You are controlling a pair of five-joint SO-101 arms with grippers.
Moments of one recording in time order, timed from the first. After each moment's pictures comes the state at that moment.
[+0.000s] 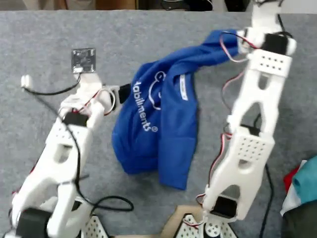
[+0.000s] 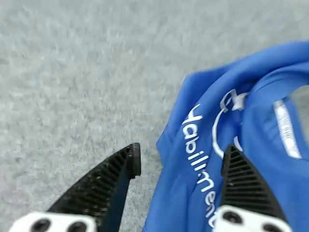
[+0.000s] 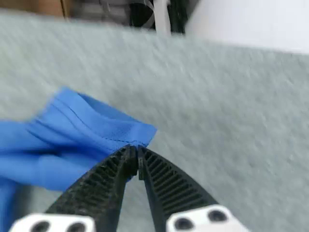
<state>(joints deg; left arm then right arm) 6.2 -24.1 45.1 26.1 2.3 13.8 43.3 -62.5 74.3 12.4</state>
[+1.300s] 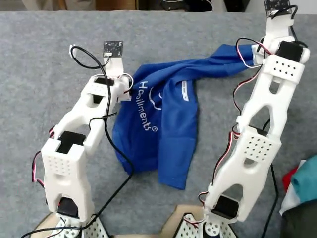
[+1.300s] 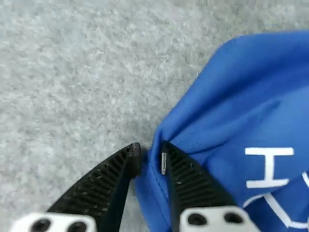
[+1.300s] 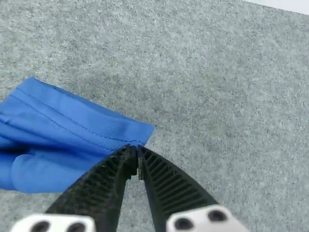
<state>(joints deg) 8.3 26.6 4.6 35.4 2.0 19.0 46.5 -62.5 74.4 17.1</state>
